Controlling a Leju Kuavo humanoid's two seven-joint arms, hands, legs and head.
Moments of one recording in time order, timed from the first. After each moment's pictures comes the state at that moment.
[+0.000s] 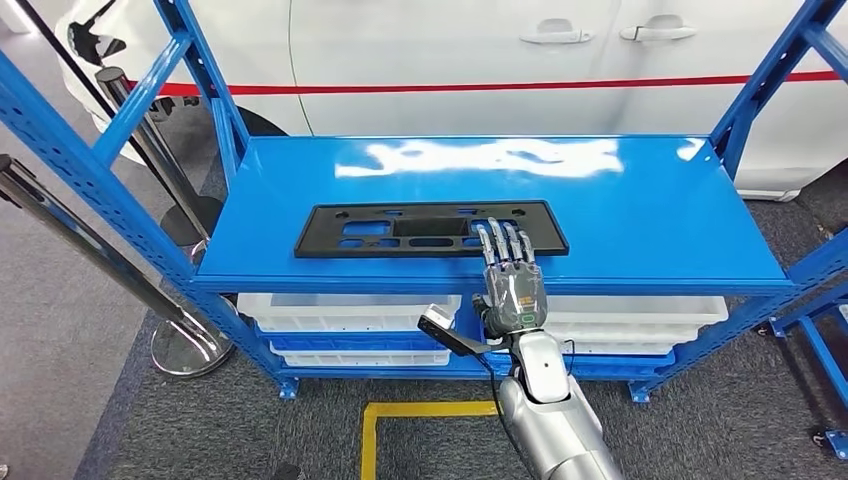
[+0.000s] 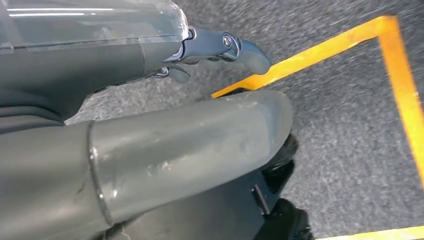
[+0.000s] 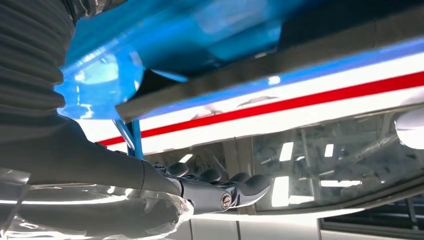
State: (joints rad) left arm -0.14 -0.18 0.87 -0.22 -1.14 -0.13 -0.33; right arm -0.40 0.22 0.11 -0.96 1.49 -0.70 -0.02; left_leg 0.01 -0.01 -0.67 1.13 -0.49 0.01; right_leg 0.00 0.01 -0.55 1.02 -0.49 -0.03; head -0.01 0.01
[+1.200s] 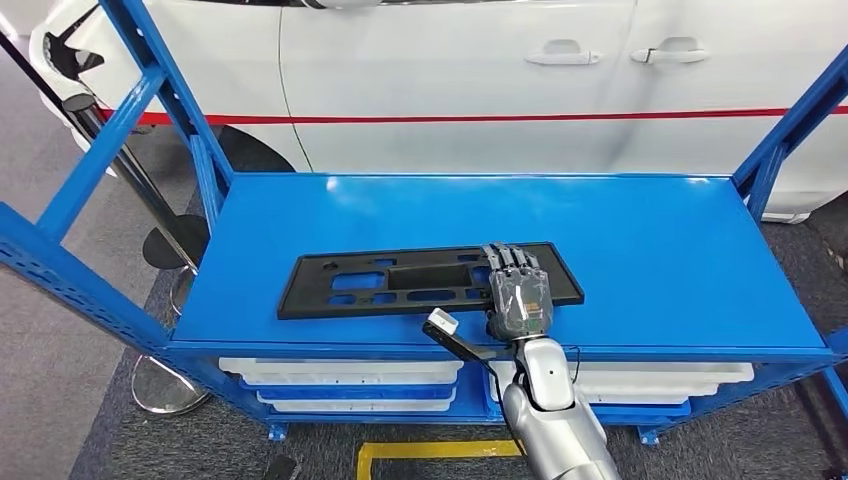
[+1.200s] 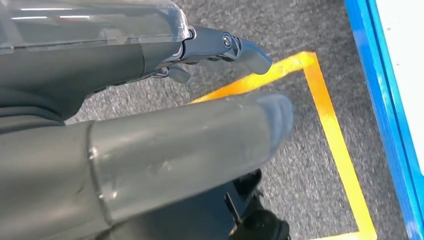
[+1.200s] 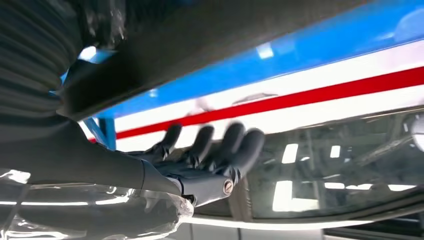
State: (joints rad) left arm -0.16 -0.19 0.86 -0.22 -1.11 -0.10 -0.39; right arm -0.36 0.22 0.09 -1.01 1.49 -0.70 -0.03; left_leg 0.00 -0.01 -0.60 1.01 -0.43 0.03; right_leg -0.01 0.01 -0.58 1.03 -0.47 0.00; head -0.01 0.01
